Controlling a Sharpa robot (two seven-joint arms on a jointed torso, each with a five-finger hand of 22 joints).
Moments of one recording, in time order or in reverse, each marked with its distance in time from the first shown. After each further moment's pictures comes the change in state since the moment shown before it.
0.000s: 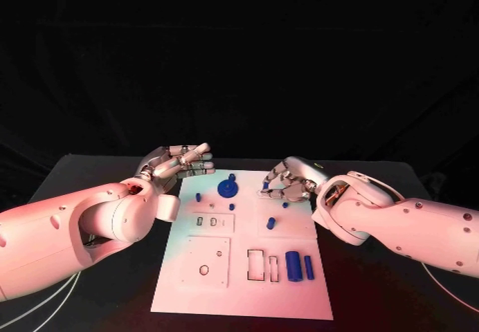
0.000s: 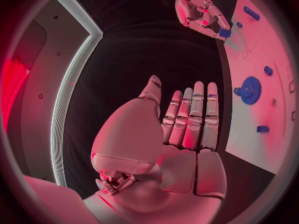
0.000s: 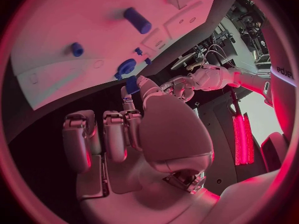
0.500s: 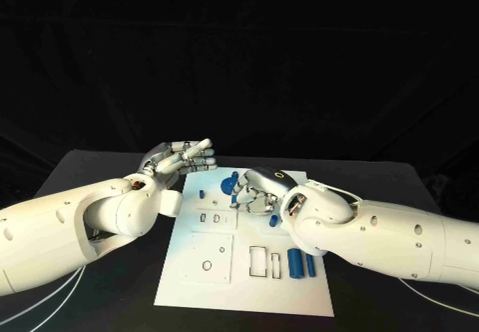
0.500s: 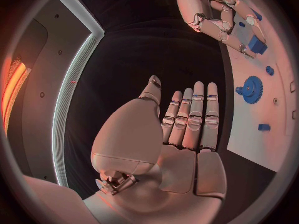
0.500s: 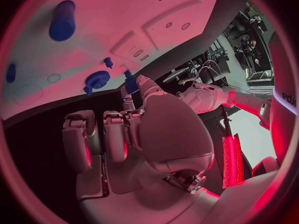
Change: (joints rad) left arm 0.000 0.018 0.000 -0.016 0.006 0.002 0.000; left_hand 0.000 0.000 0.000 0.000 0.000 0.000 0.000 0.000 0.000 0.000 0.000 0.000 0.000 0.000 0.000 0.000 0.001 0.000 0.000 0.000 0.000 -0.001; right arm -0.039 0.149 -0.010 0.003 -0.212 0.019 -0.124; right_hand 0.004 -0.013 0.012 -0.012 0.008 -0.002 -0.002 0.000 0.006 0.000 0.000 0.000 0.000 0.000 0.000 0.000 0.000 0.000 0.000 0.000 0.000 0.000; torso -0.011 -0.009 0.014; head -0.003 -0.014
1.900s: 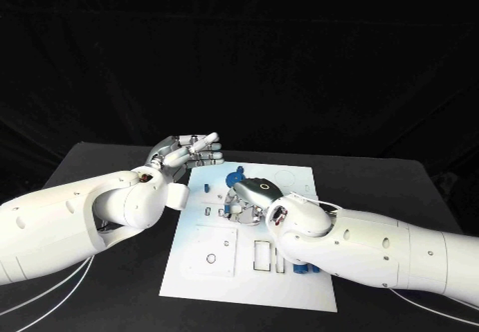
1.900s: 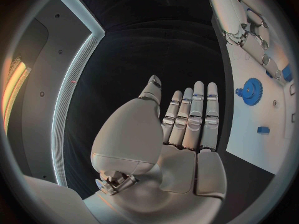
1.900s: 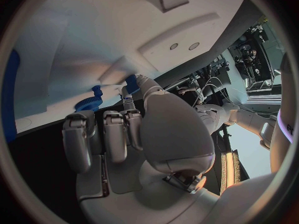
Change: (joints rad) left arm 0.000 0.005 0.000 0.000 0.002 0.005 -0.001; left_hand 0.000 0.000 0.000 0.000 0.000 0.000 0.000 0.000 0.000 0.000 0.000 0.000 0.000 0.003 -0.003 -0.004 -0.001 0.000 0.000 0.000 0.000 -0.001; right arm -0.071 0.126 -0.017 -0.104 -0.117 0.007 -0.052; right_hand -0.008 -0.024 0.007 -0.007 -0.005 -0.003 -0.004 0.002 -0.002 -0.004 0.004 -0.005 0.000 0.000 0.000 0.000 0.000 0.000 0.000 0.000 0.000 0.000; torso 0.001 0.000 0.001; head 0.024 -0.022
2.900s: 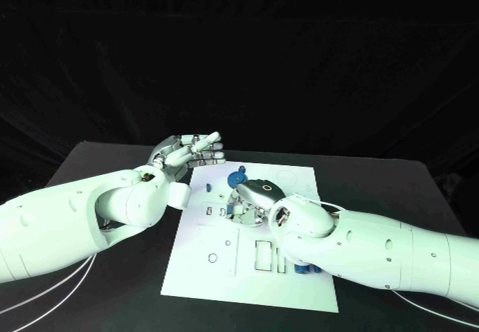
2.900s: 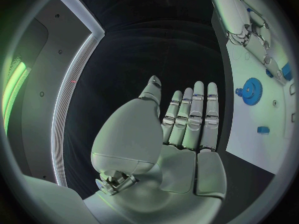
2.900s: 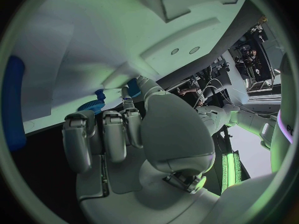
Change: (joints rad) left arm 0.000 -0.001 0.000 0.000 0.000 0.001 -0.001; left_hand -0.005 0.005 0.000 0.000 0.000 0.000 0.000 0.000 0.000 0.000 0.000 0.000 0.000 0.000 0.000 0.000 0.001 0.000 0.000 0.000 0.000 -0.001; right arm -0.003 -0.002 -0.002 -0.005 0.001 0.016 0.000; right_hand -0.041 -0.040 -0.001 0.002 -0.029 -0.048 0.025 -0.024 -0.005 -0.023 0.023 -0.023 0.000 0.000 0.015 0.000 0.000 0.000 0.000 0.007 -0.005 0.000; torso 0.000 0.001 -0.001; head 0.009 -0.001
